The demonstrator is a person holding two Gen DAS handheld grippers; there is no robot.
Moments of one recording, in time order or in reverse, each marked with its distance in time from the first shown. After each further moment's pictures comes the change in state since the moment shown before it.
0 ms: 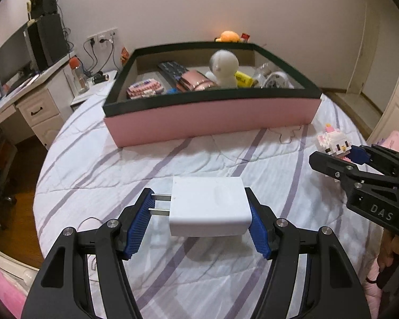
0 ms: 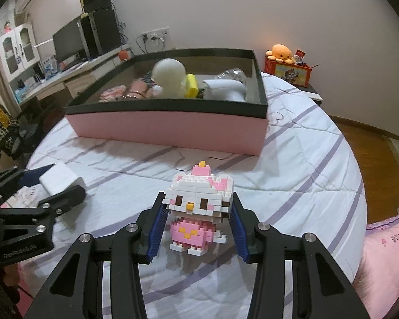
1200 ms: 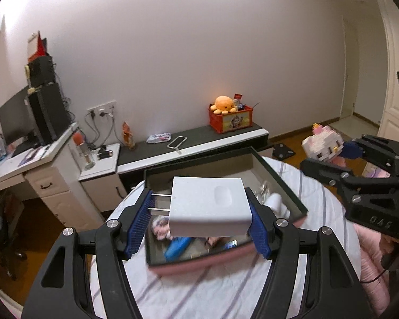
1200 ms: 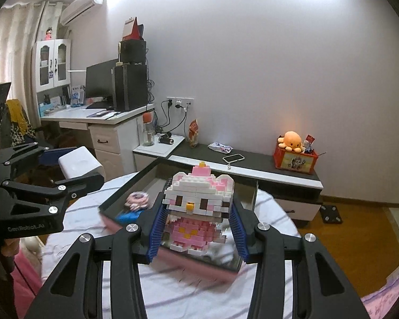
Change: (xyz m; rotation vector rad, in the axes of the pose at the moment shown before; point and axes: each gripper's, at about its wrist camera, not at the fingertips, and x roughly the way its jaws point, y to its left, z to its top) left arm -0.069 0.017 0.147 0.117 -0.291 -0.002; right arm -0.092 0.022 0.119 -0.202 -0.331 0.017
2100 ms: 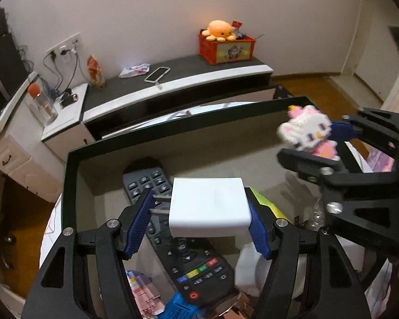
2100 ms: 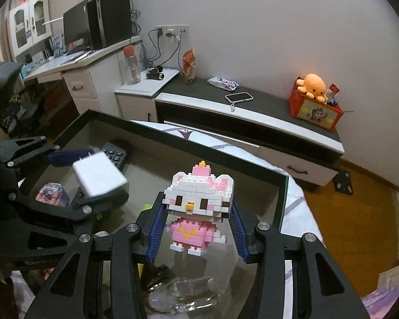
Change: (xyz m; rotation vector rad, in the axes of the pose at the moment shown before) left arm 0.243 0.000 0.000 -0.005 0.402 -0.092; right arm 0.234 -0.065 -0.005 -0.017 0.393 0.036
